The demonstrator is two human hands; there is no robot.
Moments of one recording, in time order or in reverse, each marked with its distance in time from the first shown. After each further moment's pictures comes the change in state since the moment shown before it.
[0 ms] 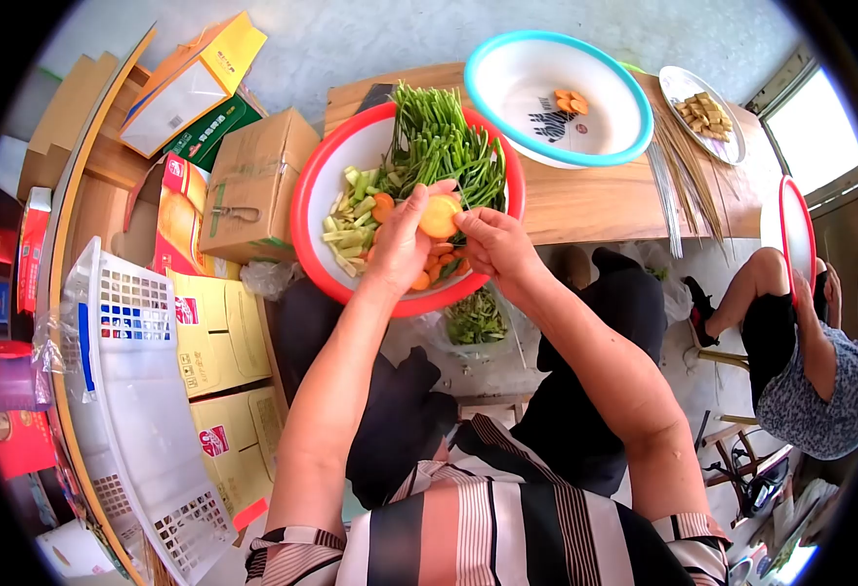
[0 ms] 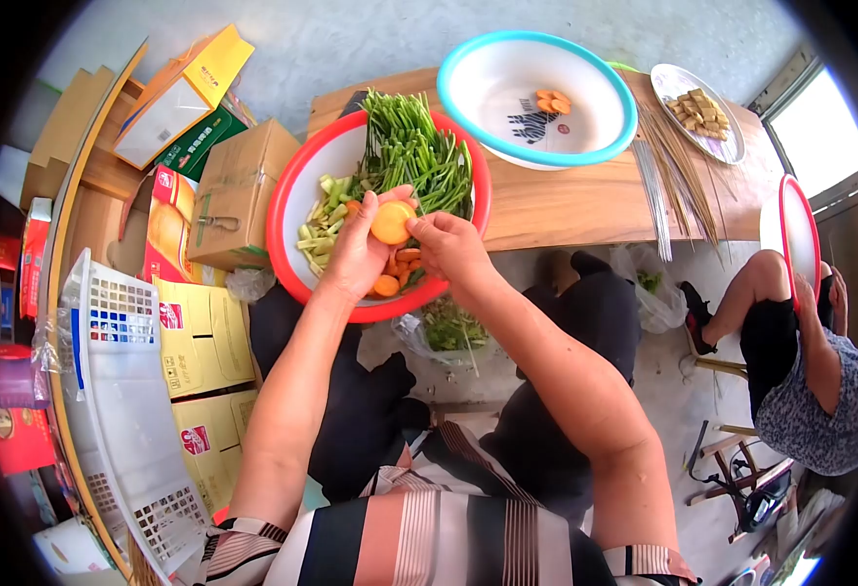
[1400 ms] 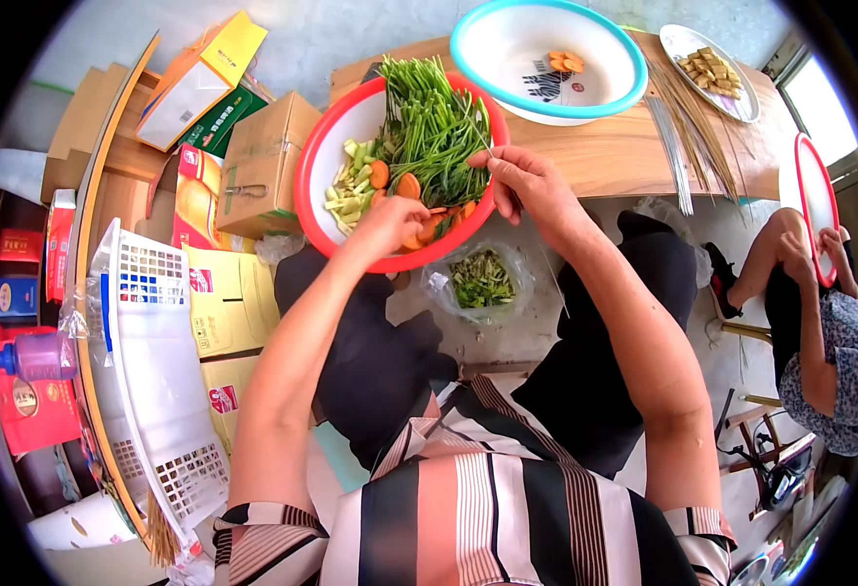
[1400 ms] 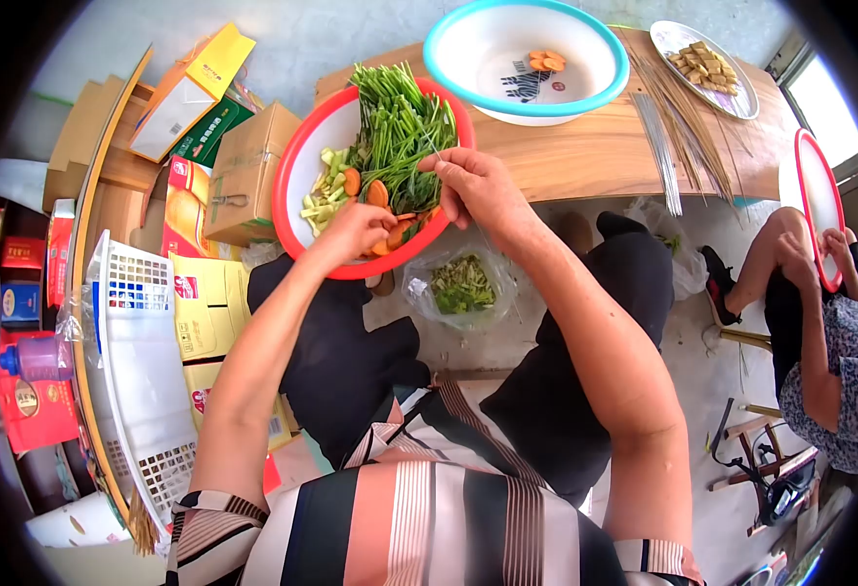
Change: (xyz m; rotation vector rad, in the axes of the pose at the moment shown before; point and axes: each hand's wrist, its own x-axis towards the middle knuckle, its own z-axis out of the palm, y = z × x) left_hand -0.016 -0.011 -0.040 1.531 -0.171 -0.094; right_hand -0.046 -0.041 -0.043 -0.195 -0.114 -0.206
